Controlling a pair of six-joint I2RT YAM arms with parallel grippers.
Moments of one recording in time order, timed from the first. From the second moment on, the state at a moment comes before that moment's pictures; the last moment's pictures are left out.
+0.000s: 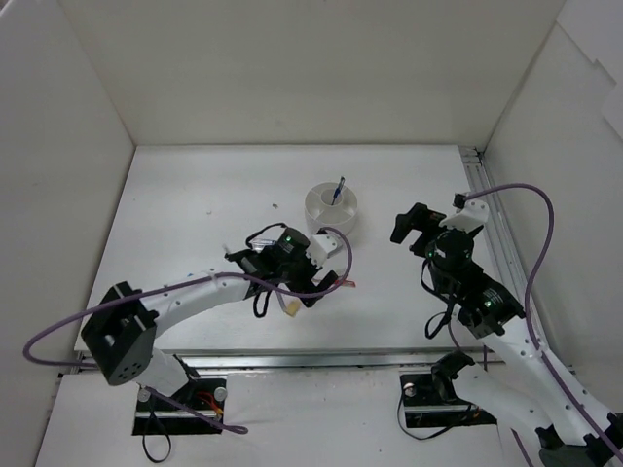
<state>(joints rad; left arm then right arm) -0.85 1.43 0.99 -0.34 0.10 0.03 0.56 0.79 0.84 -0.30 0.58 0.49</state>
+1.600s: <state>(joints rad) -0.94 2.05 1.47 -0.44 0.23 0.26 0.50 0.56 0.76 -0.63 0.65 0.53</state>
